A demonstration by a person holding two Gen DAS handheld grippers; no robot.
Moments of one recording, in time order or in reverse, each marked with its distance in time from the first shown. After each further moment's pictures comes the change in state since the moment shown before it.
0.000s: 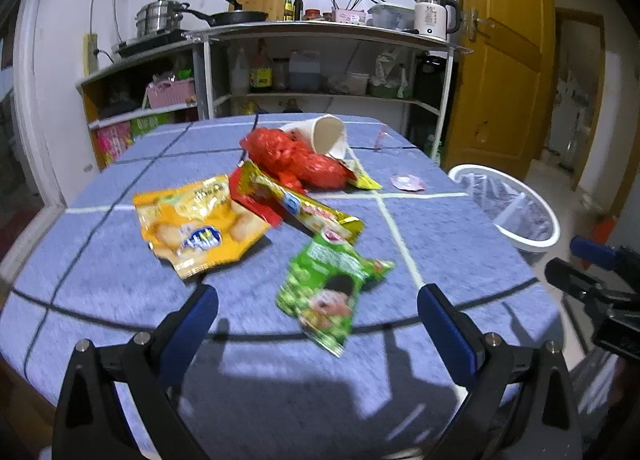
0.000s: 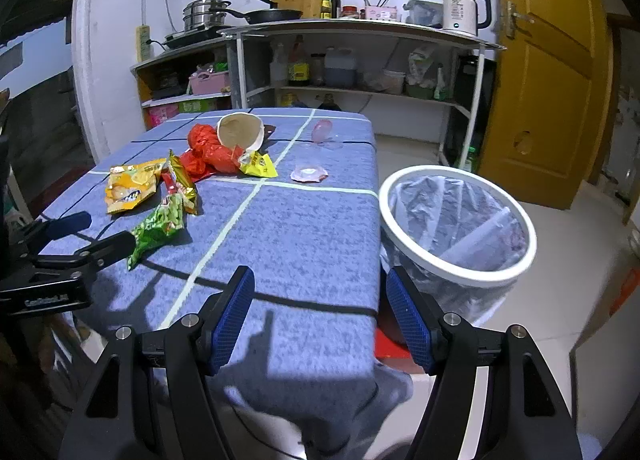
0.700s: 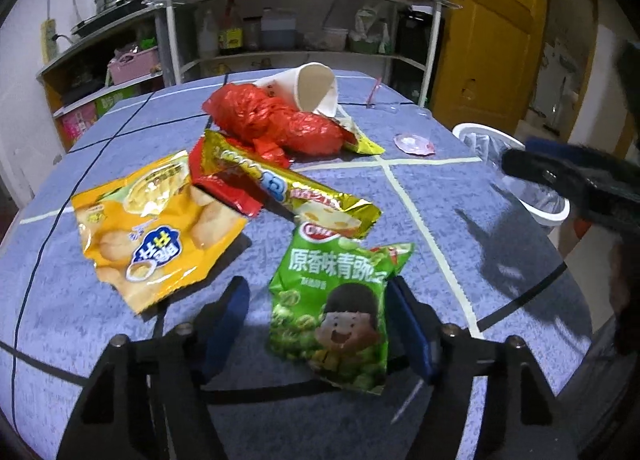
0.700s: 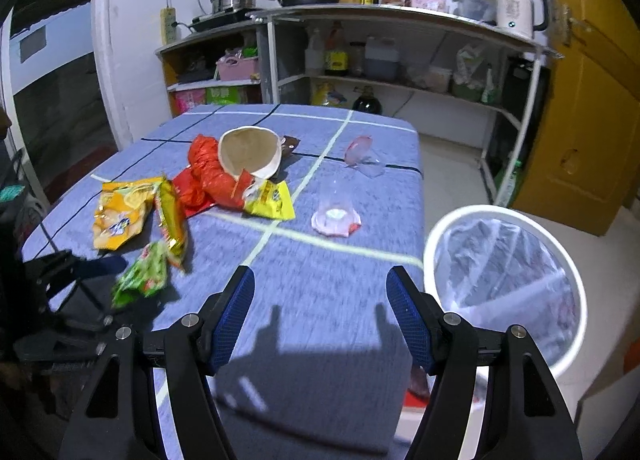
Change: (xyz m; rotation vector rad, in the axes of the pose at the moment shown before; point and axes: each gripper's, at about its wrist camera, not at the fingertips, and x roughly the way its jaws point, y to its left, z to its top) left arm 0.054 0.005 0.012 0.065 0.165 -0.089; right arm 0.089 0.000 0.074 -0.088 0.069 0.126
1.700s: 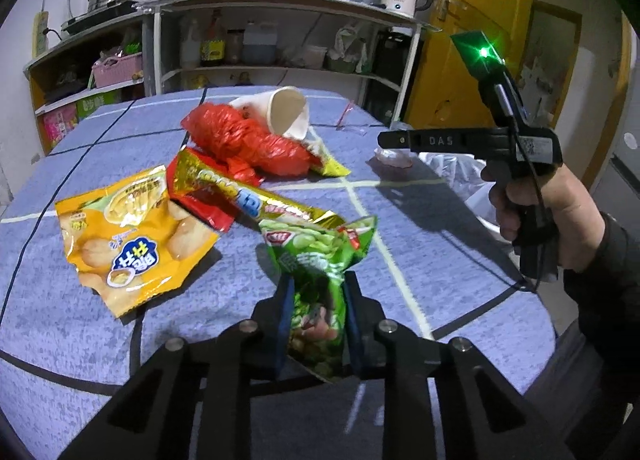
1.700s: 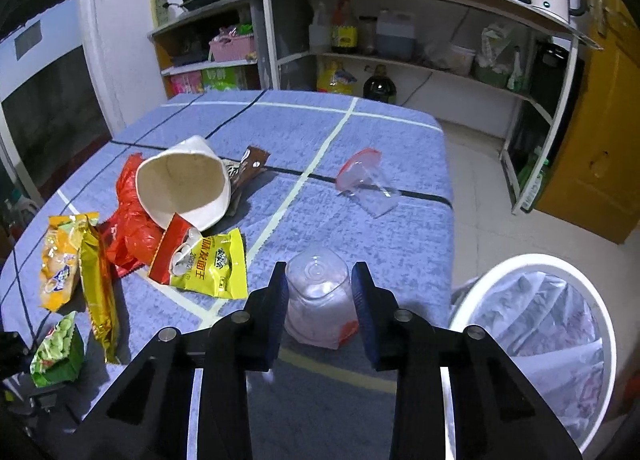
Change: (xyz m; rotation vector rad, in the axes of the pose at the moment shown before) left arm -0.019 -0.001 0.004 -0.030 -0.070 -0.125; right arm 0.091 -0.032 0.058 0.007 0.078 0.044
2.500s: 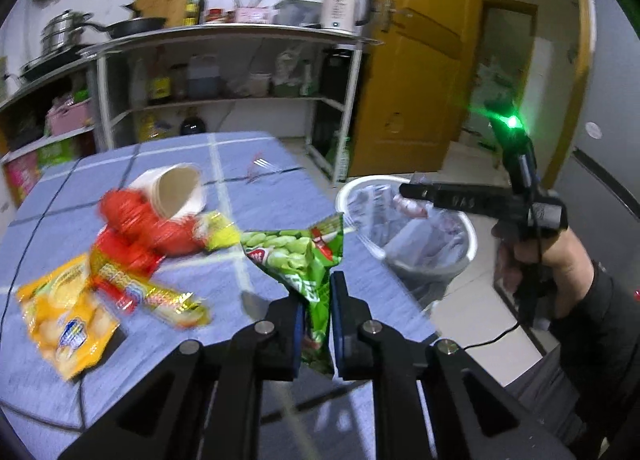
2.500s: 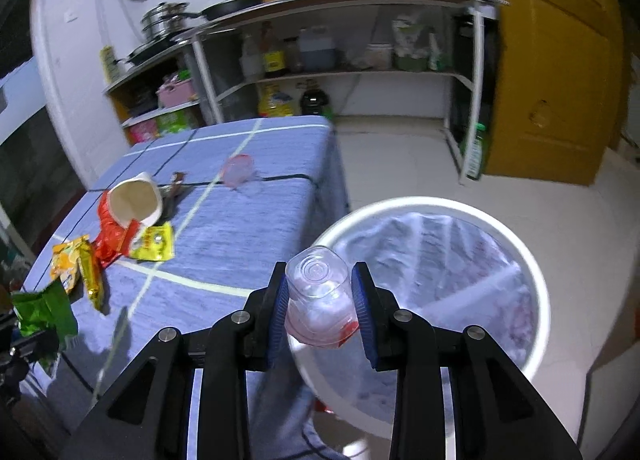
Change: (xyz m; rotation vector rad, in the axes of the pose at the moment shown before) left arm 0.003 -0.087 0.052 0.112 -0.059 -0.116; right arm -0.091 -0.109 -0.058 0.225 -0.066 -0.099
